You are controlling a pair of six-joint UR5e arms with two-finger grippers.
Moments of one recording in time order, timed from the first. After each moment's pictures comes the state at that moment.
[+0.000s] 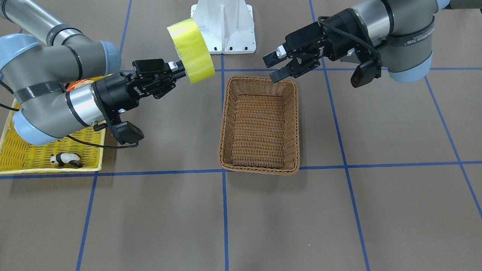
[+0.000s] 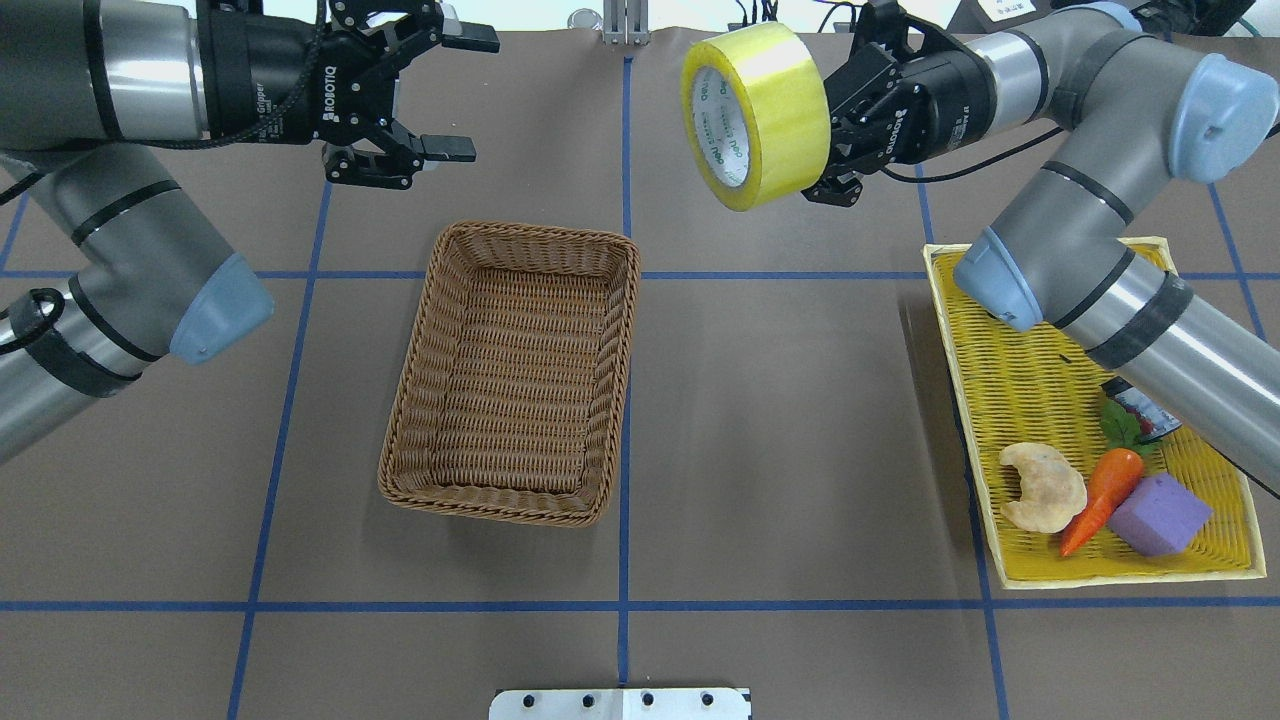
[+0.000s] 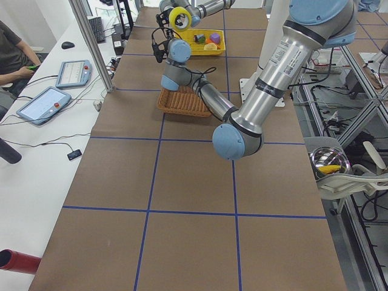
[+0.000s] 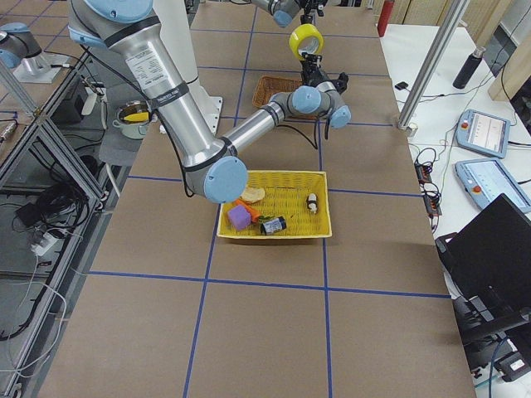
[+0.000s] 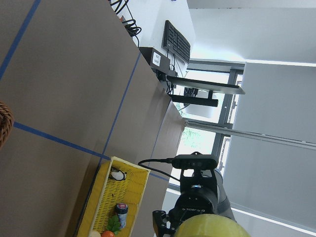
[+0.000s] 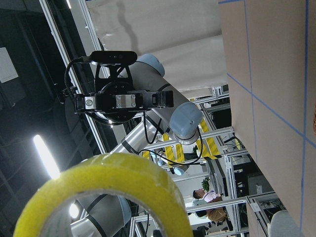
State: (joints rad) left arm -0.91 -2.14 -1.66 -2.99 -2.11 -2.29; right arm 0.88 -0.99 1.59 -2.35 3.98 -0.42
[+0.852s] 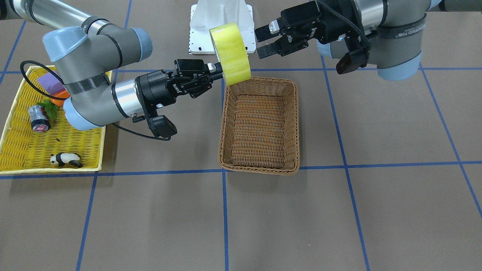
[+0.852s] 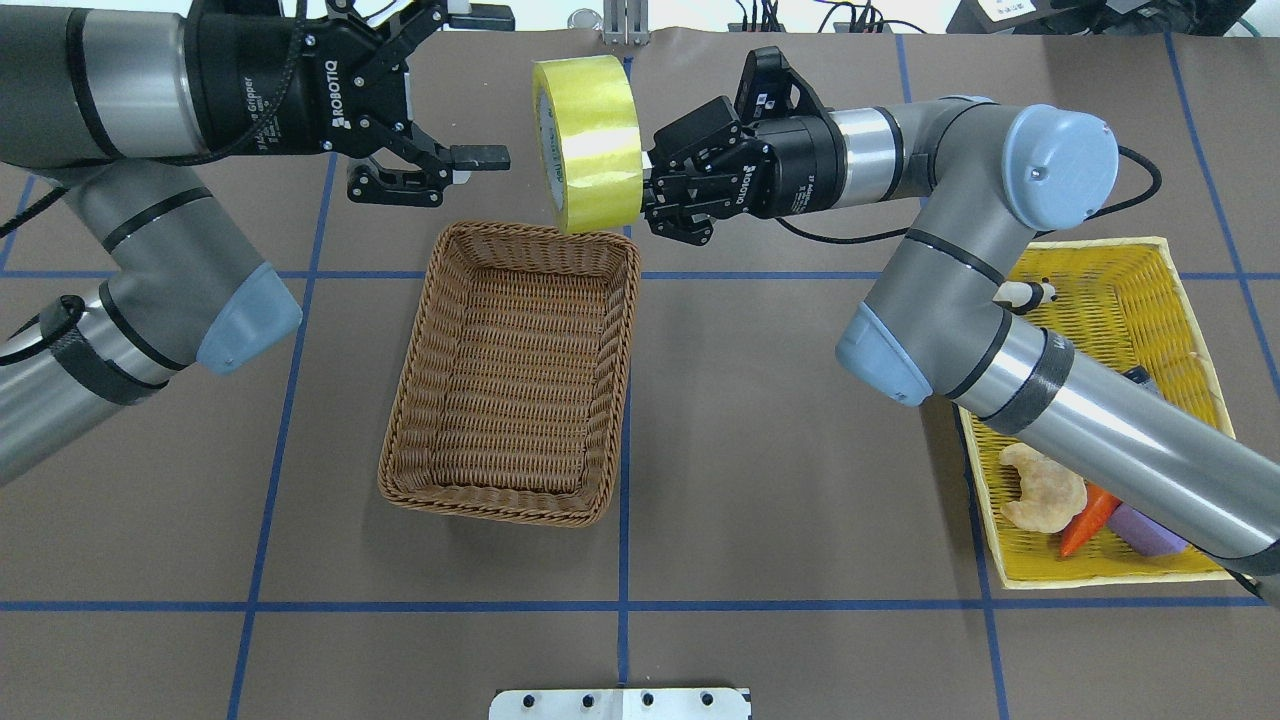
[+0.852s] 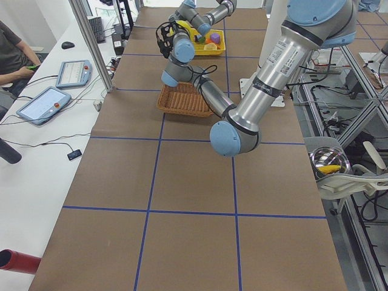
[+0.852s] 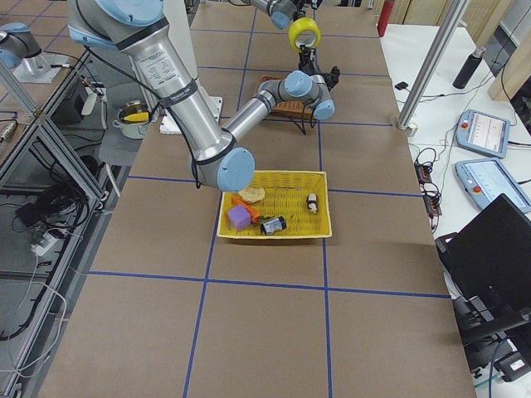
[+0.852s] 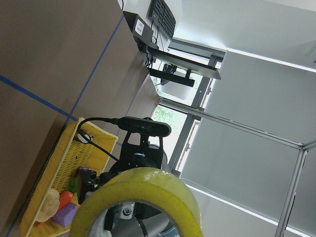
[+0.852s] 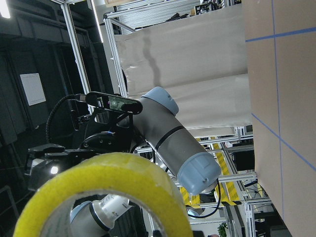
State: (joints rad) left arm -0.87 -2.17 -1.67 -3.09 -2.10 -2.44; right arm 0.77 -0.92 1.60 -2.58 4.09 -0.66
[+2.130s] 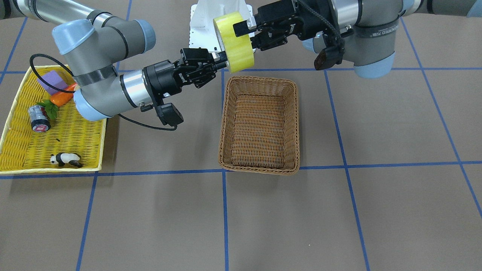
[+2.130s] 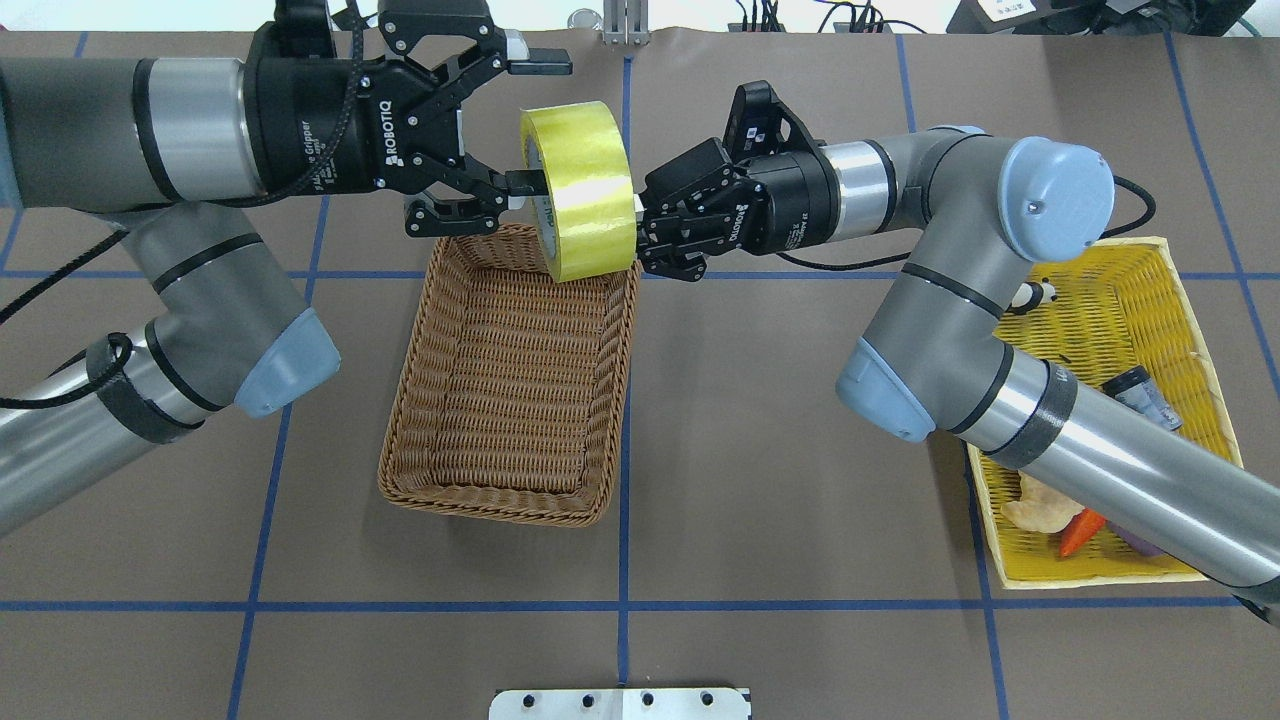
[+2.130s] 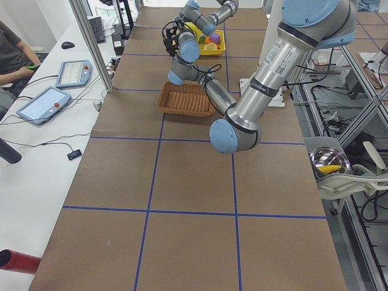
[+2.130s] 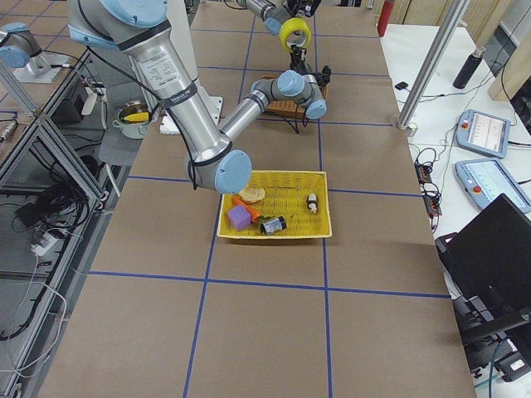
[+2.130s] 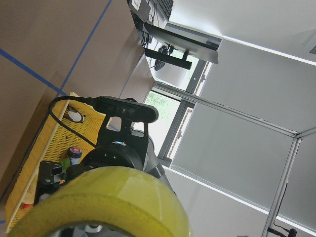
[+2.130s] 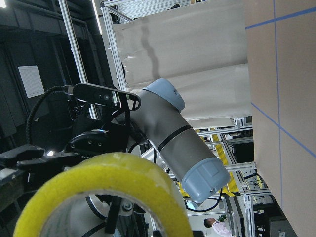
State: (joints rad) left arm -0.80 -2.18 -1.67 -3.09 -2.03 -2.43; right arm 0.74 -0.95 1.65 -2.60 4.09 -0.68
